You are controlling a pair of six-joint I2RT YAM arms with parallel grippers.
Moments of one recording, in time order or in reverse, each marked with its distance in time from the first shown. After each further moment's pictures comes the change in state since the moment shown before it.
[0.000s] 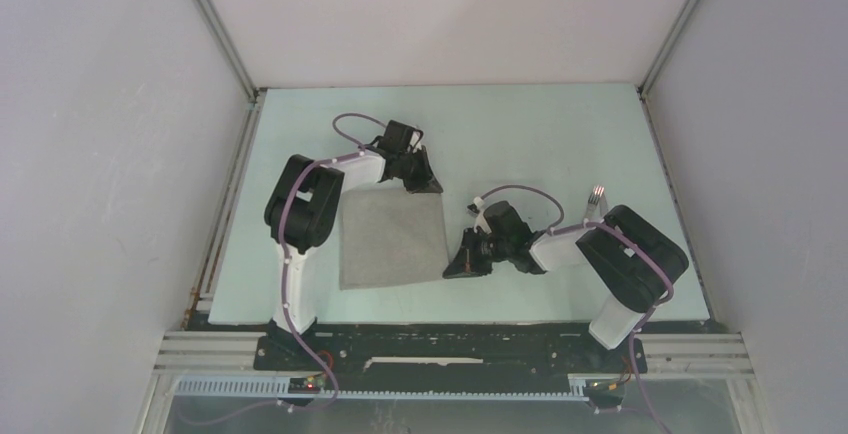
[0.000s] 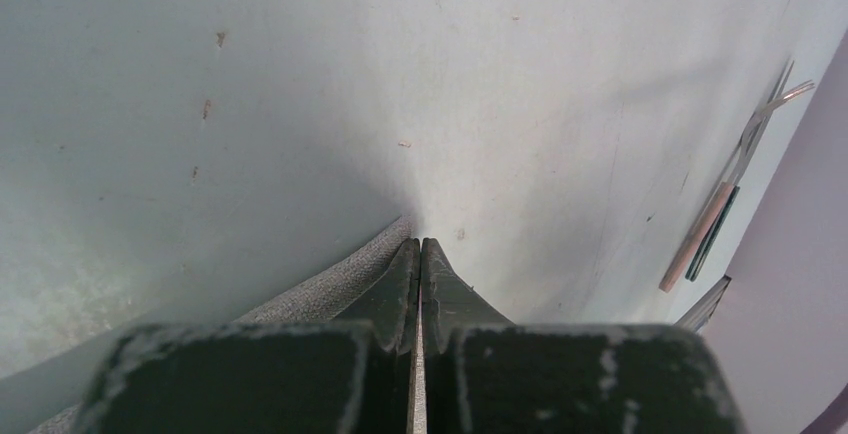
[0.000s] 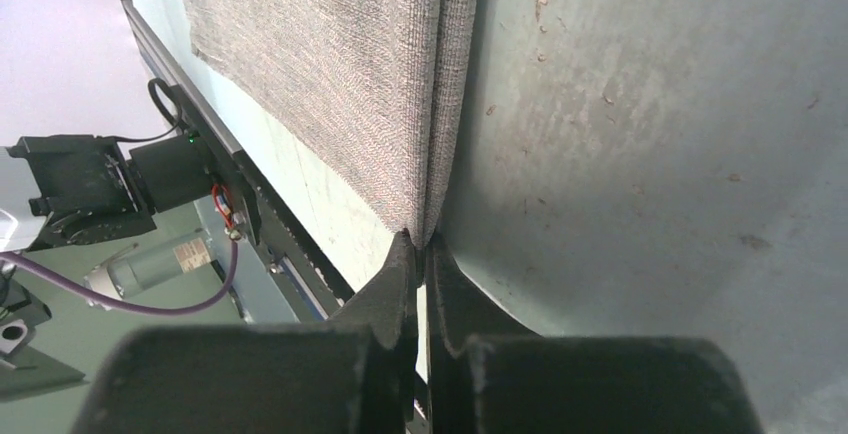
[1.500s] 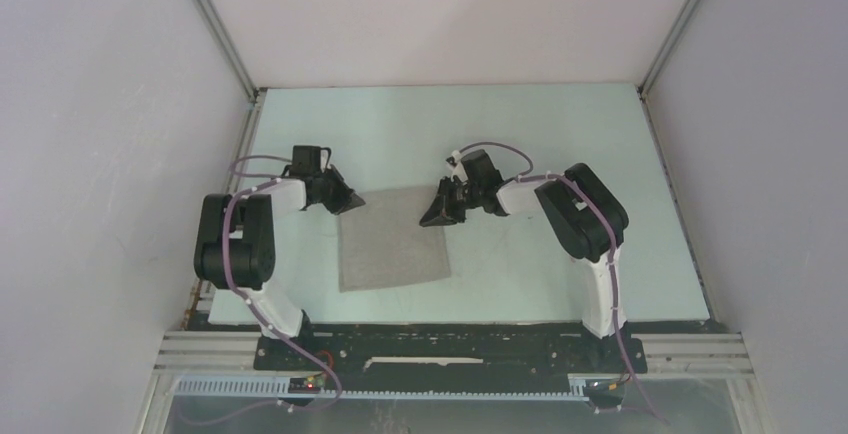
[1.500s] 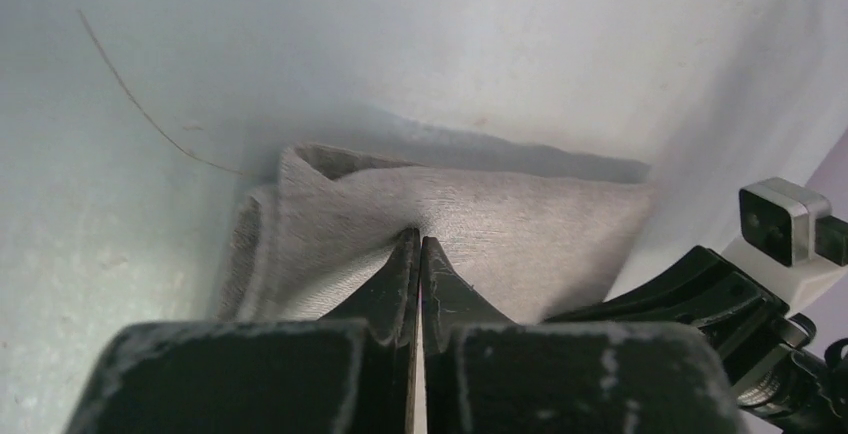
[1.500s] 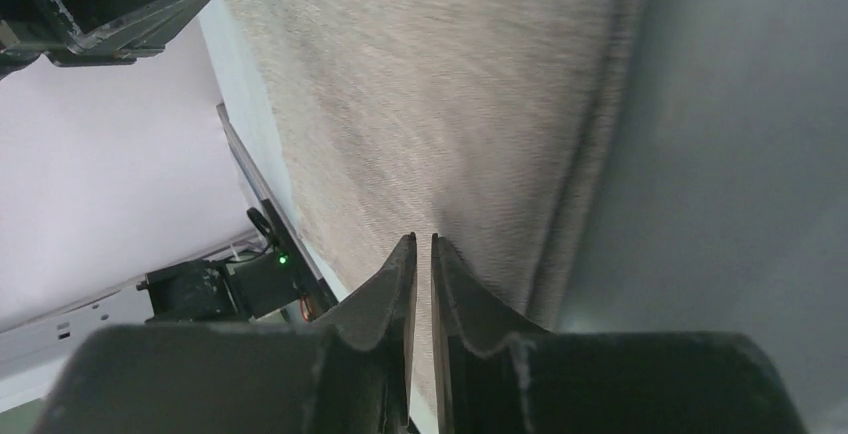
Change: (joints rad) left arm 0.405 -0.439 -0.509 0.026 -0.043 -0.028; right arm -0.132 0.399 0.578 -0.143 -0.150 0.007
